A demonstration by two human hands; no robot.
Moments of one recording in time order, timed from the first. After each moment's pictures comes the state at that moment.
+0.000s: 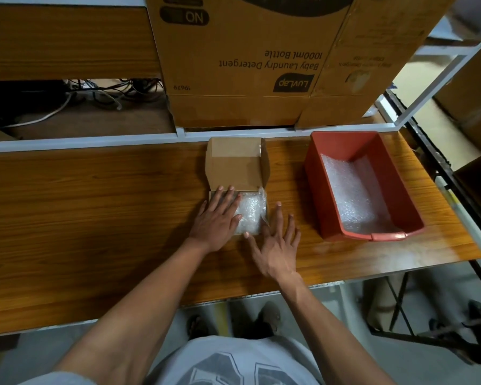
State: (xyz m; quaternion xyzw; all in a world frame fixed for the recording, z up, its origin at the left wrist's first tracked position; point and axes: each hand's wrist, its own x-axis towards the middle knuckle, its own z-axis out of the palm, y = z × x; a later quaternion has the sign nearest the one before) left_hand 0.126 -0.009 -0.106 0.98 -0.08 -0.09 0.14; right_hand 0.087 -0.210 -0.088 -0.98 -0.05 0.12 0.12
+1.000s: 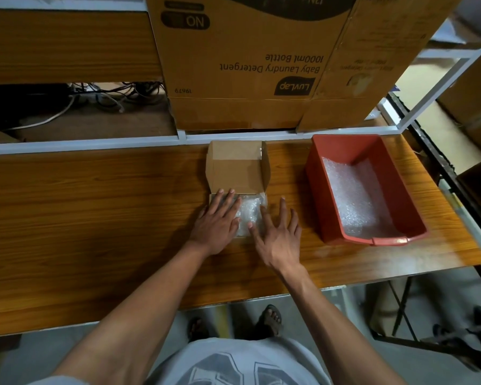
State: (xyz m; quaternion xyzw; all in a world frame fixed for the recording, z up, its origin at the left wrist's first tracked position) left_hand 0.124 -0.010 -0.103 0.98 -0.07 -0.09 0.13; right_hand 0.108 -0.211 -0.062 -0.98 -0.05 0.11 0.13
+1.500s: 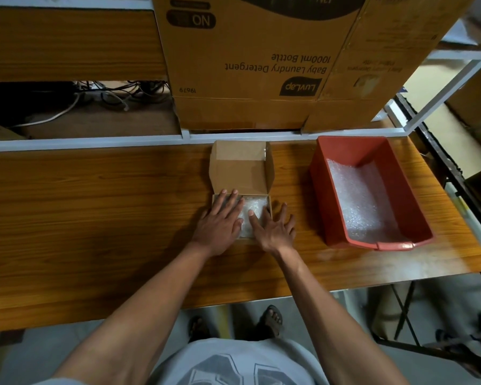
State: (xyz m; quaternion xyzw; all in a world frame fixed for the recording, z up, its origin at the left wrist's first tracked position) left_hand 0.124 -0.011 -0.099 0.98 -0.07 -0.10 0.14; right_hand 0.142 -0.191 -0.068 -0.94 0.05 0.26 0.23
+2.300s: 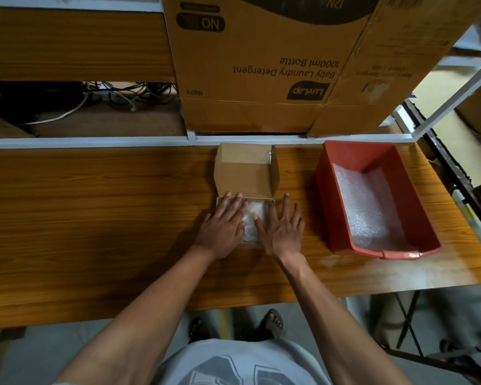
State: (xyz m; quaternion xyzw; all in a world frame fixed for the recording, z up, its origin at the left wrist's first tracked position) left_hand 0.124 -0.011 -0.101 0.98 -0.06 -0.11 0.15; right_hand 0.147 -0.193 -0.071 -0.99 -0.03 0.12 0.08
